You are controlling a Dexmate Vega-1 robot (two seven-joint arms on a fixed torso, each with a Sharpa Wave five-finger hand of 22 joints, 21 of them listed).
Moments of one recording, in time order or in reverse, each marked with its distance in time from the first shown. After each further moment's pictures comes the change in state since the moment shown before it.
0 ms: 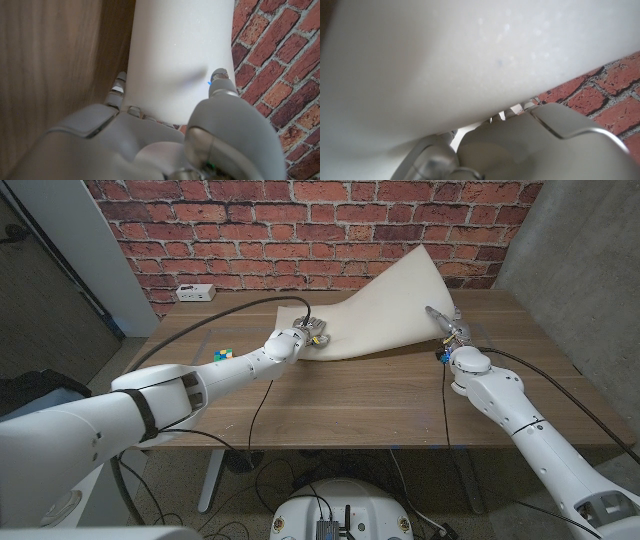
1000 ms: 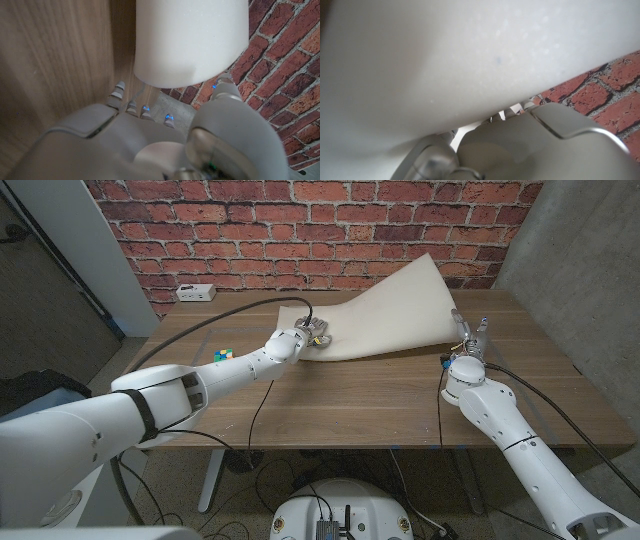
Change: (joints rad) left arm 0.001 -0.001 -0.003 -0.007 0.018 -0.013 0.000; left_hand 0.000 0.000 0.009 0.000 0.000 0.001 -0.001 -0.002 -0.001 0.000 0.000 0.000 0.000 0.000 0.000 0.000 0.000 0.000 0.000 0.000 0.000; right arm -0.070 0.068 0.035 -0.046 0.038 0.051 -0.324; right_hand -0.067 0.001 -0.024 0.024 -0.007 -0.002 -0.023 0.000 0.000 0.000 0.094 0.012 -0.006 -0.046 0.058 0.013 -0.003 -0.111 -0.002 0.013 0.003
